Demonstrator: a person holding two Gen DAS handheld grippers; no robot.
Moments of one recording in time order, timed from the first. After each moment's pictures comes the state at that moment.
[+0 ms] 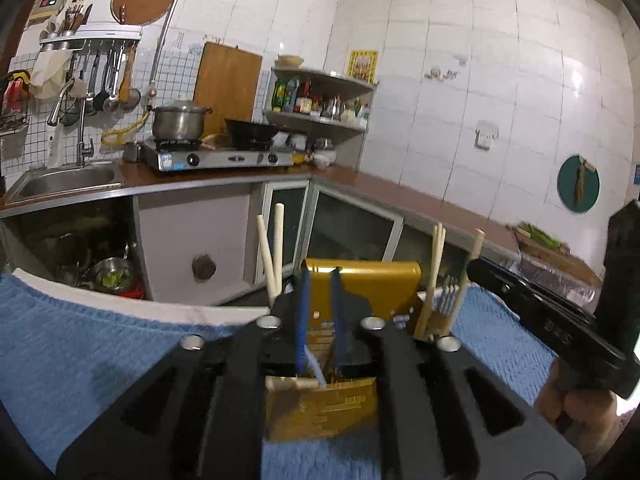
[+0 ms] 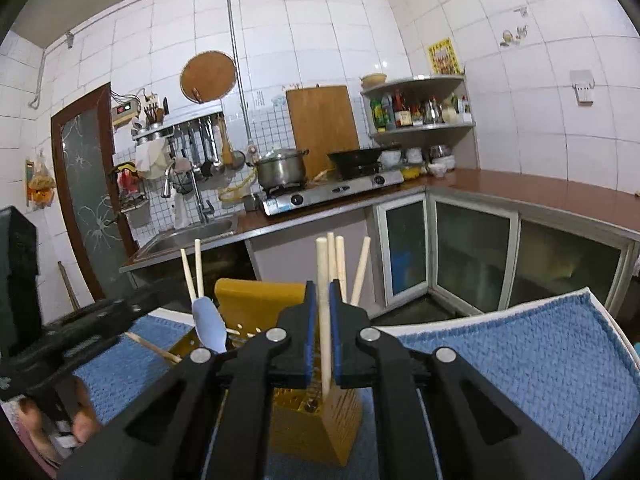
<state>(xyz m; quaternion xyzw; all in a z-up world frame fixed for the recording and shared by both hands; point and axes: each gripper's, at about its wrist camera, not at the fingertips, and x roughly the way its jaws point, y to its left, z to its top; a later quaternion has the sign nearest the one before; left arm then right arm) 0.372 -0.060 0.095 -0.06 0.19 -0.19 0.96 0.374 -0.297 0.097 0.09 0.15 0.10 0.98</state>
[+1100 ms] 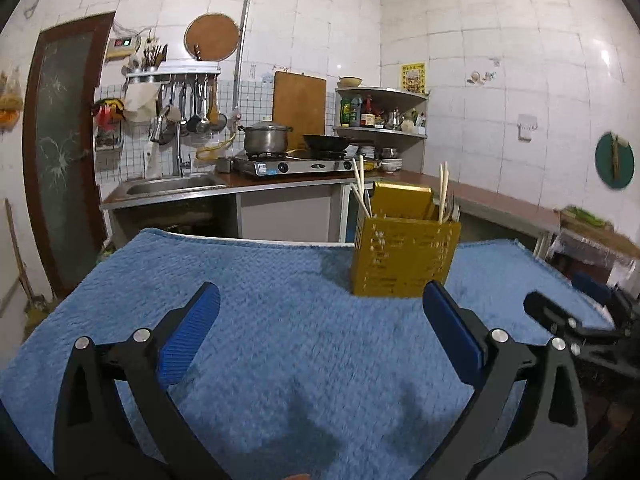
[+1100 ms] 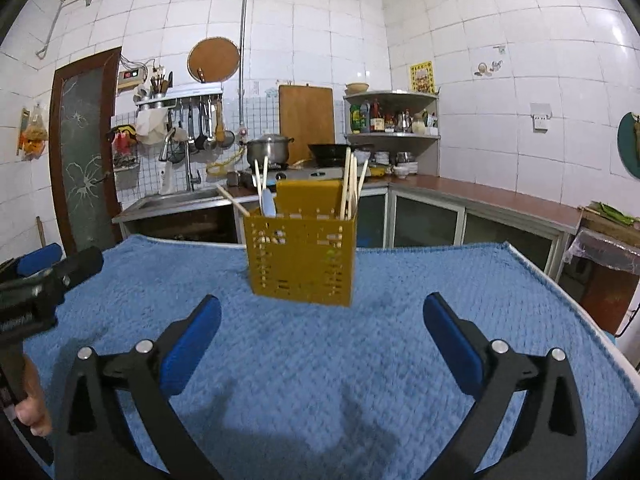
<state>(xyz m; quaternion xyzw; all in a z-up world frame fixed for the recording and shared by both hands) 0.129 -0.015 0.058 -0.01 0.15 -0.04 0.99 0.149 -0.239 0.050 0.02 0.15 0.03 0.99</state>
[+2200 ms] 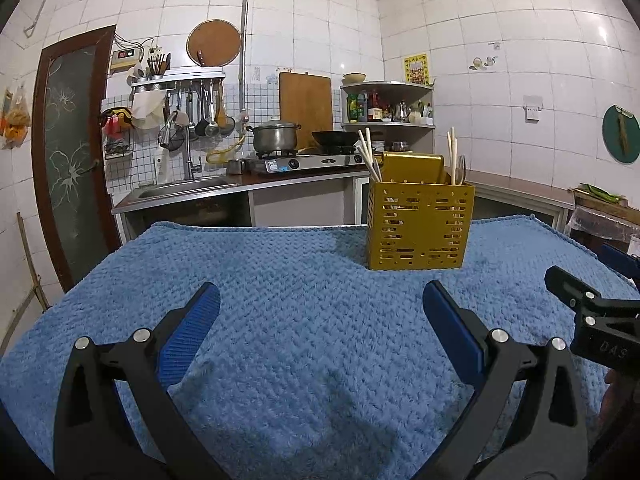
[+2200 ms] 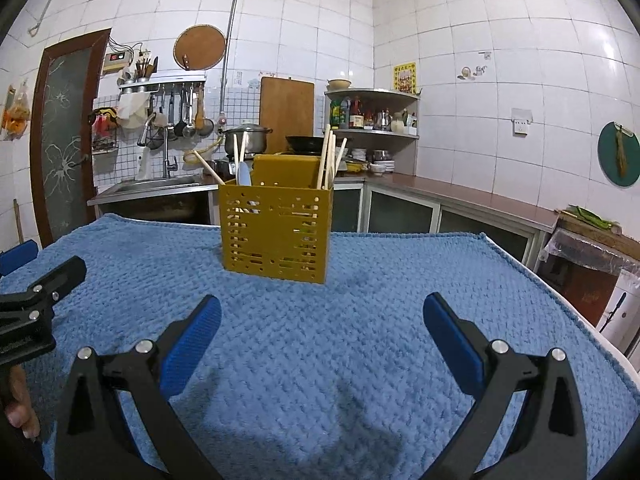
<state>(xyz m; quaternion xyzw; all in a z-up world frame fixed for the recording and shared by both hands) 0.128 -0.018 0.020 0.02 0.15 -0.01 0.99 0.144 -0.233 0.022 -0.01 0.14 -0.02 0.99</state>
